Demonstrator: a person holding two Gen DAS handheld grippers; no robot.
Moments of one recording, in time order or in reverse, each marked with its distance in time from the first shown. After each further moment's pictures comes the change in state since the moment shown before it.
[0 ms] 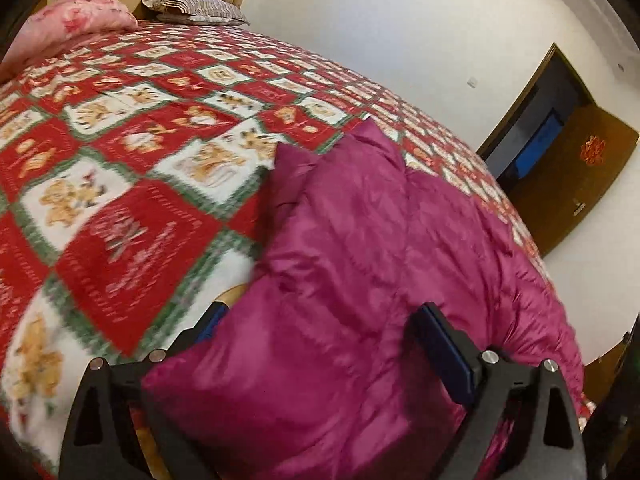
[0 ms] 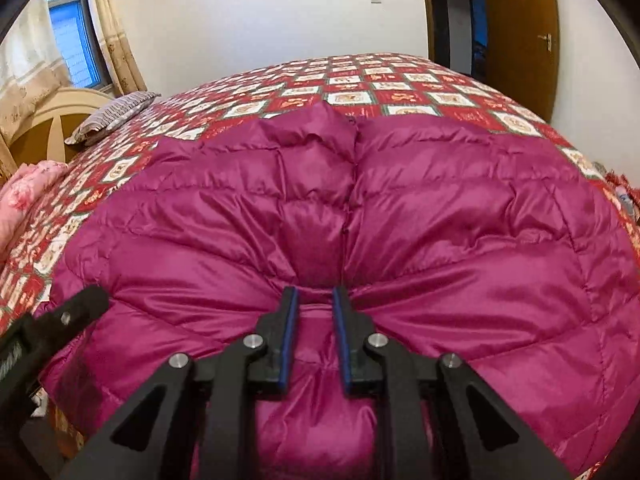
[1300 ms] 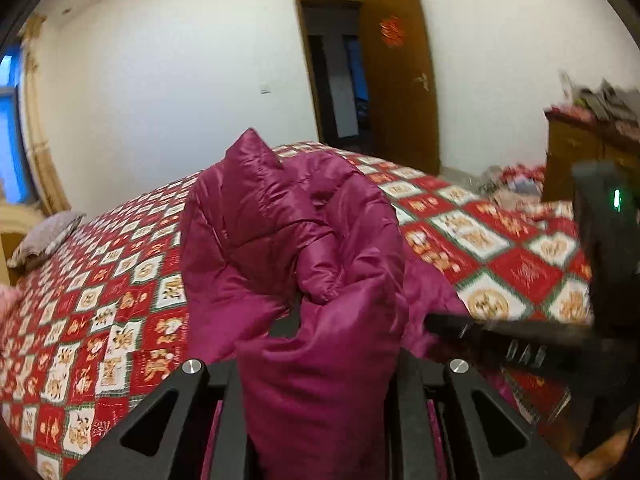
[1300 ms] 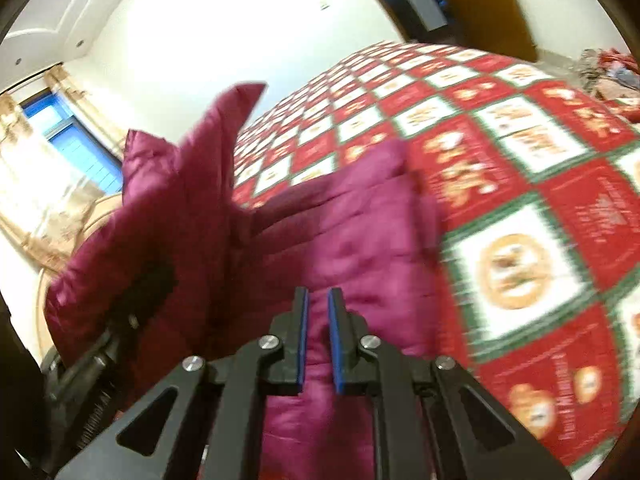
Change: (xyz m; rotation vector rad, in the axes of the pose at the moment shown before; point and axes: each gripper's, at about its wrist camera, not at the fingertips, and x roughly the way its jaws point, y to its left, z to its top) left arm -0.080 -0.176 -0.064 0.919 -0.134 -0.206; right arm -0.097 -0.124 -0.027 0.367 -0.070 0.268
